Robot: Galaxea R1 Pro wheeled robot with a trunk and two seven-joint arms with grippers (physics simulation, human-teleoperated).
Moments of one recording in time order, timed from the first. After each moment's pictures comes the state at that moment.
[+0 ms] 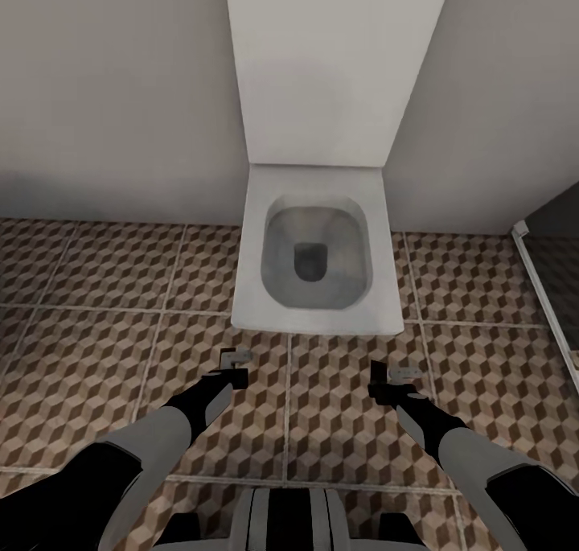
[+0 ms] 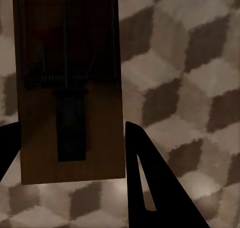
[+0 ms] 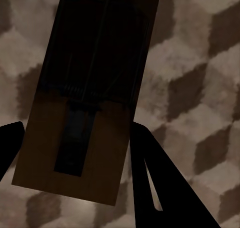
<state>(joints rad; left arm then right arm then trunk) -0.96 -0.12 -0.35 -0.18 0.41 0.16 0.19 -0.88 -0.08 0.36 -0.17 -0.35 0.04 -0.06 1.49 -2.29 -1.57</state>
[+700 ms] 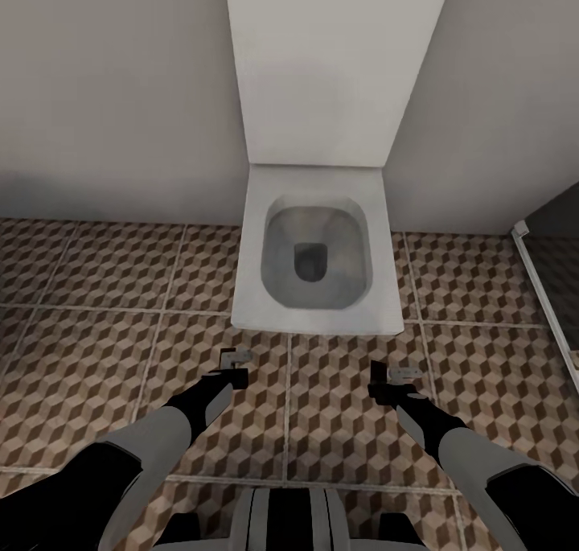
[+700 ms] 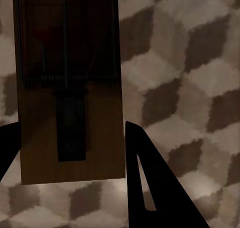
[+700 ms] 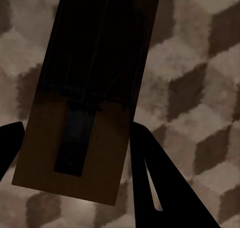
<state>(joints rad) -0.96 -0.12 -0.35 -0.18 0.41 0.16 0.19 -0.88 -0.08 0.36 -0.17 -0.35 0.04 -0.06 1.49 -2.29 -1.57</state>
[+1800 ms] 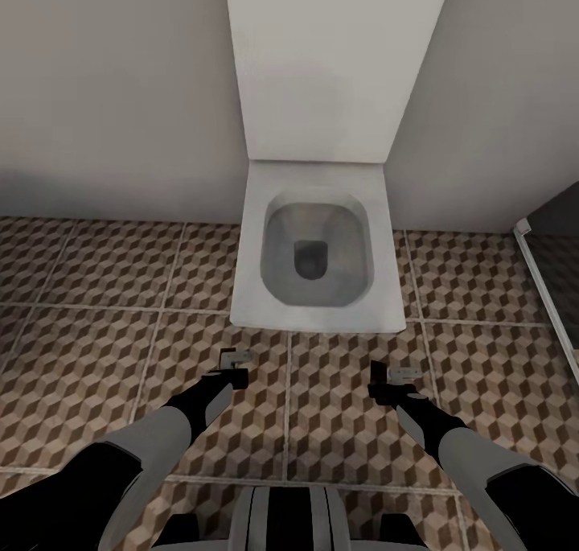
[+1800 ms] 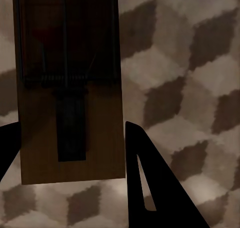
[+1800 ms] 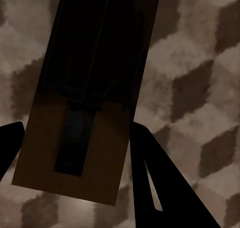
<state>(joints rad) -0.96 -0.12 -0.35 -0.18 0.41 0.16 0.19 -0.88 -0.08 0.36 -0.17 -0.35 0.04 -0.06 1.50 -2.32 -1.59</state>
